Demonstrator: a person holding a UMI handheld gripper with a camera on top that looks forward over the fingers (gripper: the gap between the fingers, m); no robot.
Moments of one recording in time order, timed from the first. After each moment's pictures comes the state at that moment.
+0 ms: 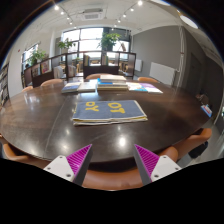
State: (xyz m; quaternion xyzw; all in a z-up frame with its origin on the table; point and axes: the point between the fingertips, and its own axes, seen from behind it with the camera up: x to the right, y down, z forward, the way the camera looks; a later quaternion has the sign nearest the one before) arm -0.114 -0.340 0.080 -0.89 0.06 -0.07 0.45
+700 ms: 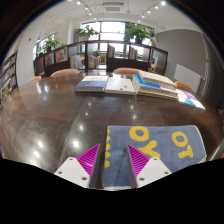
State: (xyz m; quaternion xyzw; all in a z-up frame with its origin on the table) arm -0.248 -0.046 -0.010 -0.90 -0.03 -0.02 0.43
